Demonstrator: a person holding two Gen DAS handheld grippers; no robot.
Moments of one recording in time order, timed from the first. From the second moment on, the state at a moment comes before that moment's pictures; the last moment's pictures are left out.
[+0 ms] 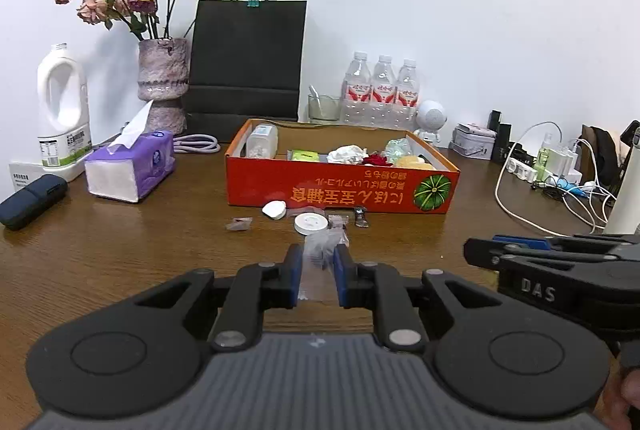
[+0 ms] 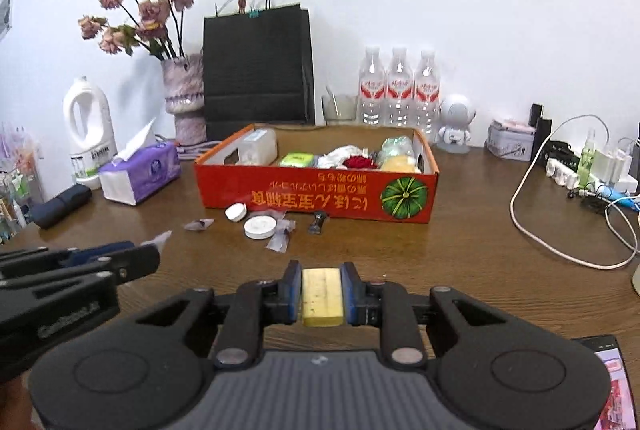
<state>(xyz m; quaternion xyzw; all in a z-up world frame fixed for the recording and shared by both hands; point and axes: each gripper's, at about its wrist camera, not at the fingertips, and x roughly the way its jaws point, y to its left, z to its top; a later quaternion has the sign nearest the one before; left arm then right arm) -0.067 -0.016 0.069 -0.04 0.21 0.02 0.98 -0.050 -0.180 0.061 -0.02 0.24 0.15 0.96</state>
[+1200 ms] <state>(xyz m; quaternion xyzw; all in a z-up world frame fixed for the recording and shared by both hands) 0.270 0.058 0.084 -0.03 0.37 0.01 0.93 0.262 -0.127 0.084 0.03 0.32 0.20 0.93</state>
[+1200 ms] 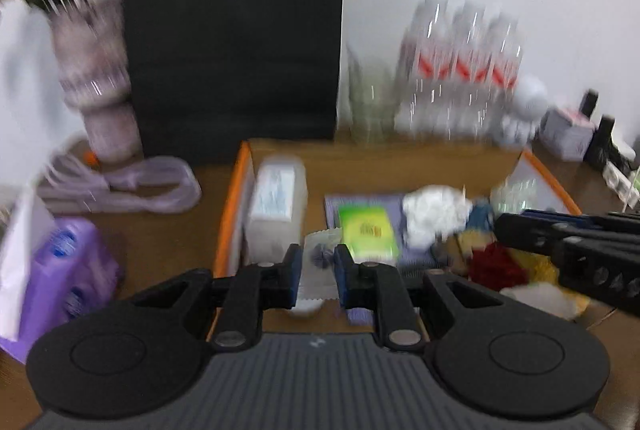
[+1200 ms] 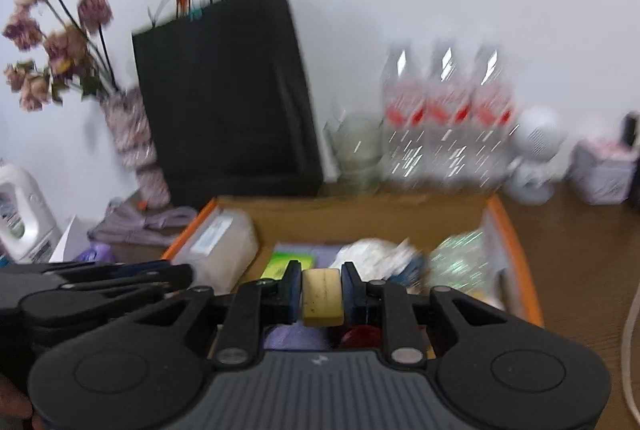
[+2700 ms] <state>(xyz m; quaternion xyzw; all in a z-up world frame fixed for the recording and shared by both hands) 0.170 0.044 0.121 0.00 0.25 0.07 0.97 0.191 -0.150 0.107 0.01 0.29 0.13 0.95</state>
